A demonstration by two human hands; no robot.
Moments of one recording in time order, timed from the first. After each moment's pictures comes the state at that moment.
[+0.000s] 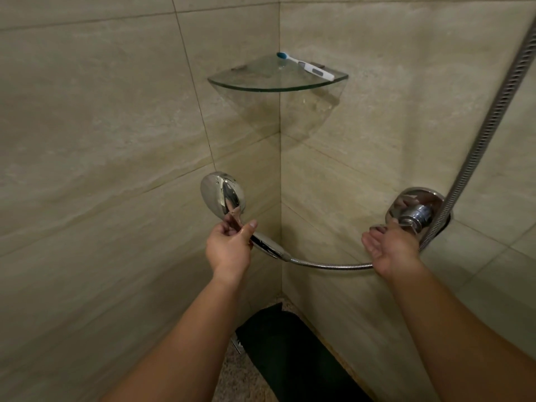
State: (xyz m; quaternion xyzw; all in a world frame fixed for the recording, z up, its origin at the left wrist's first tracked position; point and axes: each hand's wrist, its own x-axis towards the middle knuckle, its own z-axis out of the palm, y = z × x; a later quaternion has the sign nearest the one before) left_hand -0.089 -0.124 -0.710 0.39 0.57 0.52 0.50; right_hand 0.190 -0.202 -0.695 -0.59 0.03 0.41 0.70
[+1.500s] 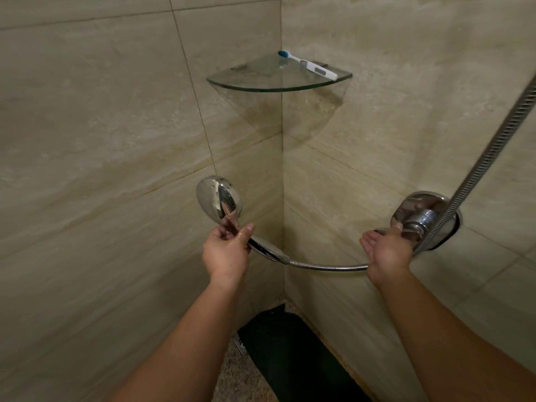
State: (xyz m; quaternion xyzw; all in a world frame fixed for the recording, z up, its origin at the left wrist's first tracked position) left_hand -0.087 -0.121 -0.708 0.39 0.57 0.53 0.50; right_hand 0.178 -0.189 -0.705 -0.54 0.01 0.40 0.74
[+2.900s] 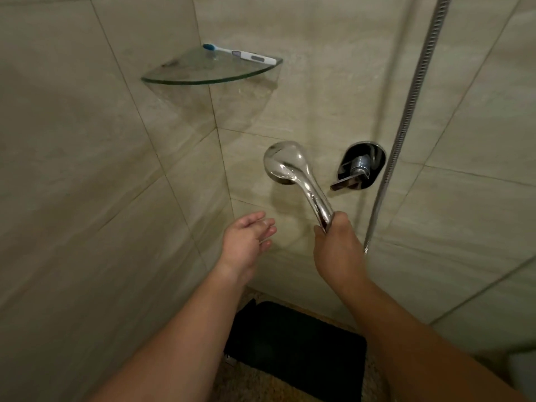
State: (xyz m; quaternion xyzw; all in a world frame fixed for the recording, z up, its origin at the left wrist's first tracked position) left_hand -0.106 -0.128 -0.673 0.48 0.38 0.25 0.75; right_hand -0.003 -0.260 -0.677 -0.90 -0.24 0.00 0.36
